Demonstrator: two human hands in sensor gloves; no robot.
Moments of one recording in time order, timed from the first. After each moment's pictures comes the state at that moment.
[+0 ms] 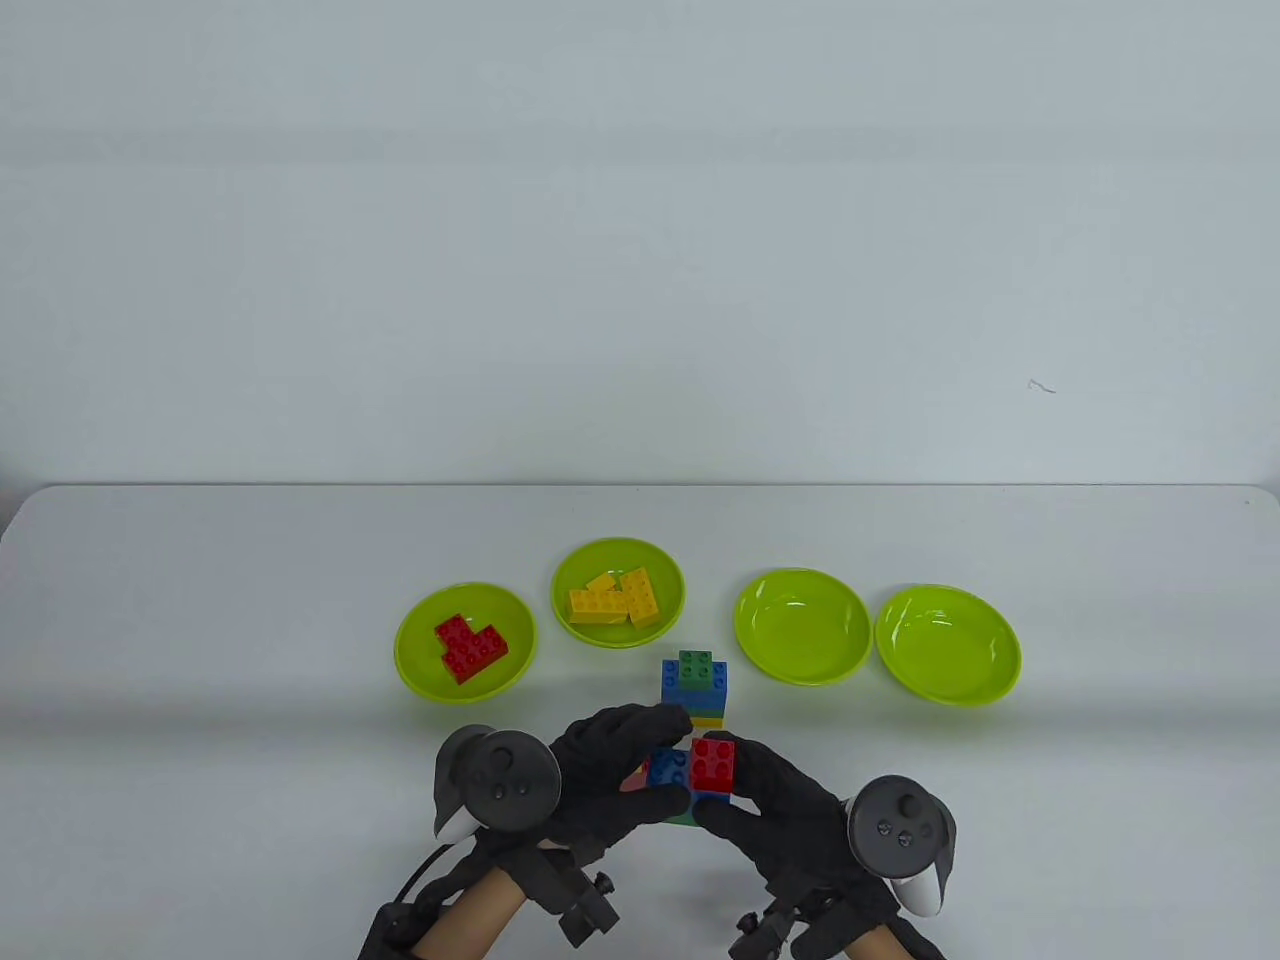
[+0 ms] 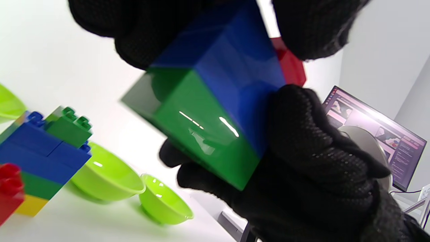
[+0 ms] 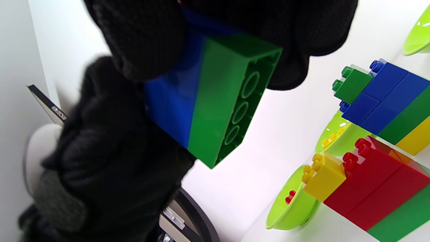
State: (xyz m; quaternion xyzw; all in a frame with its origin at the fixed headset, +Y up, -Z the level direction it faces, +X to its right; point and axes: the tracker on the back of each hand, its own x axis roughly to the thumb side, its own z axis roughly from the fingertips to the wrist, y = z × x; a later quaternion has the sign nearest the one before) left_hand -0.109 -0.664 -0.330 0.08 -0.38 0.40 0.83; right_hand 0.123 -0.705 -0.305 0.23 -0.07 0.81 0.54
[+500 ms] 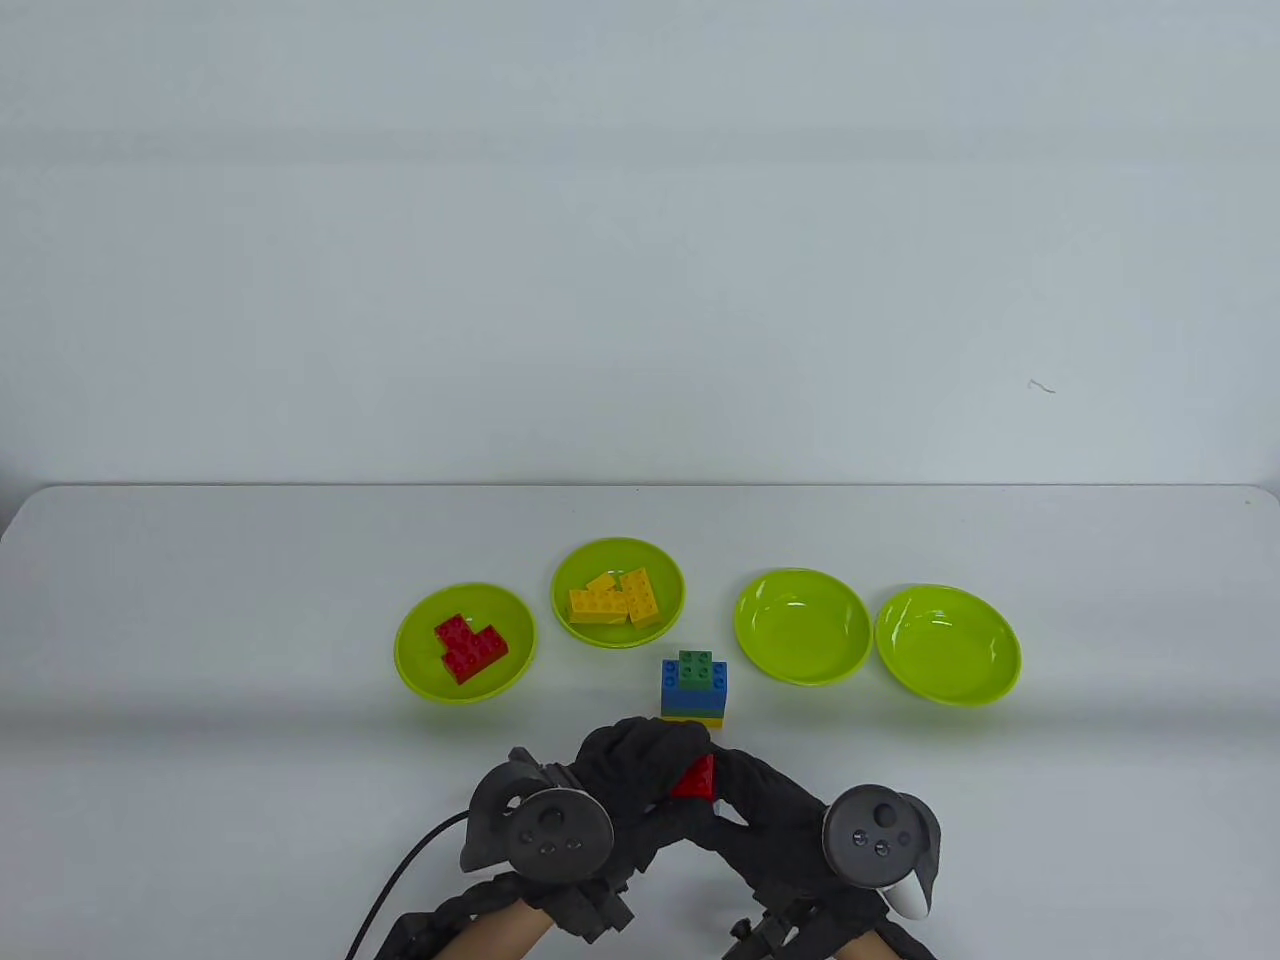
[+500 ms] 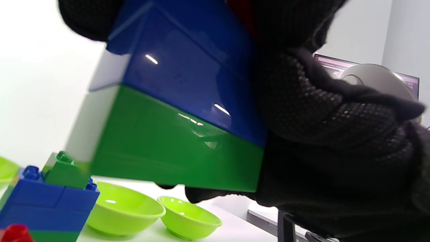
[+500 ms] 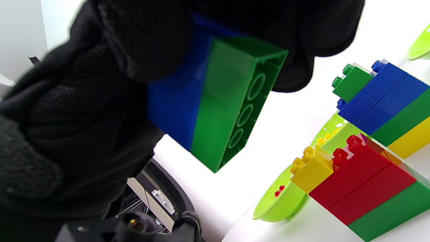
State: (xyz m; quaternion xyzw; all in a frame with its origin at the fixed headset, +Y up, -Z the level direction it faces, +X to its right) left_hand -0.088 -0.655 -0.307 0.17 -0.40 0.27 0.86; right_hand 0.114 -0.704 -0.302 0.24 -0.07 0.83 0.50
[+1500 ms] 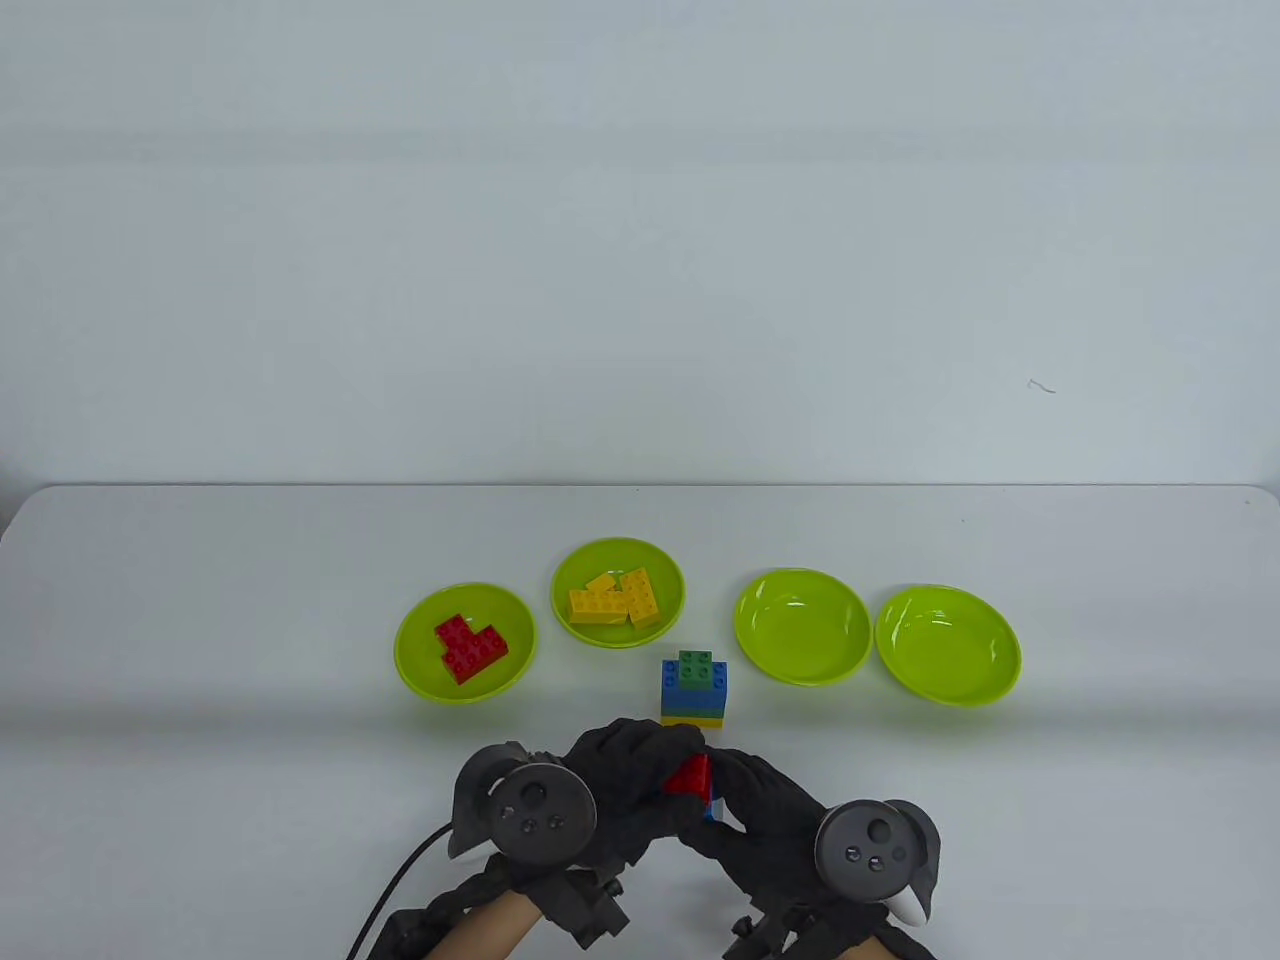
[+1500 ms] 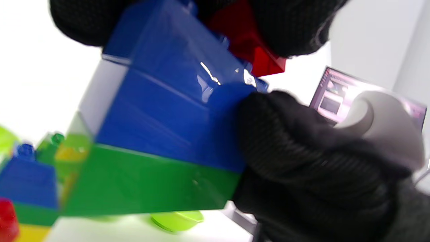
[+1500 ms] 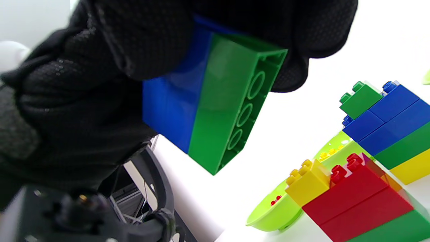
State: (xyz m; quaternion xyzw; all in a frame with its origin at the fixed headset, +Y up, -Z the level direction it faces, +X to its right) left_hand -0.100 -0.649 -0.317 0.08 -0.38 0.37 0.84; right_hand 0.112 -0.702 -0.297 0.27 -0.11 0.85 0.44
